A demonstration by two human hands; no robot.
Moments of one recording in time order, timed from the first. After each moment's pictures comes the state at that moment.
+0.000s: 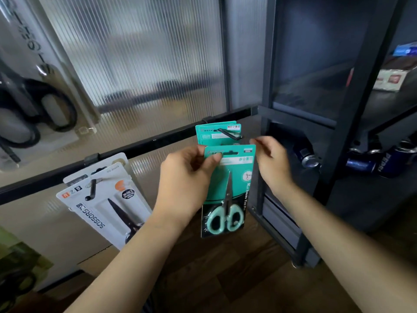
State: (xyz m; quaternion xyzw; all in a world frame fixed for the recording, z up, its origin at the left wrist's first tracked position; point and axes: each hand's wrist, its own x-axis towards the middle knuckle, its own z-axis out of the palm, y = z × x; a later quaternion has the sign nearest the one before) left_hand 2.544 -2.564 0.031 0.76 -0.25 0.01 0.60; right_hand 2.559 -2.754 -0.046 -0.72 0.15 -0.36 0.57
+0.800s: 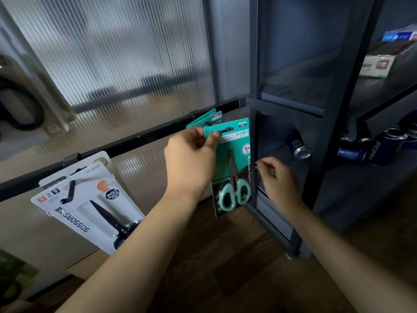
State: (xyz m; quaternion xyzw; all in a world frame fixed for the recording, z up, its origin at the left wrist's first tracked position) left_hand 2.557 -2.606 0.027 0.74 -0.19 0.03 0.64; right_hand 2.519 -2.767 -0.097 -0.78 0.21 -0.36 0.47
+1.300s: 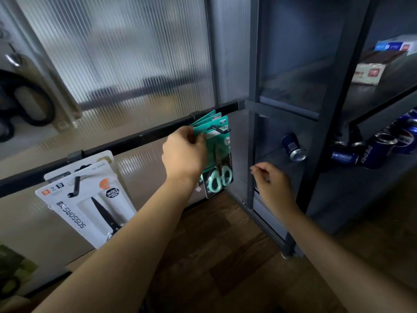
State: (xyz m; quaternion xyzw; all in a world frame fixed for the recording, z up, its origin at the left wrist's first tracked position) left_hand 2.592 -2.605 0.018 0.82 -0.15 0.10 0.54; right_hand 2.511 -2.753 -0.093 -0.79 0.21 -0.35 0.46
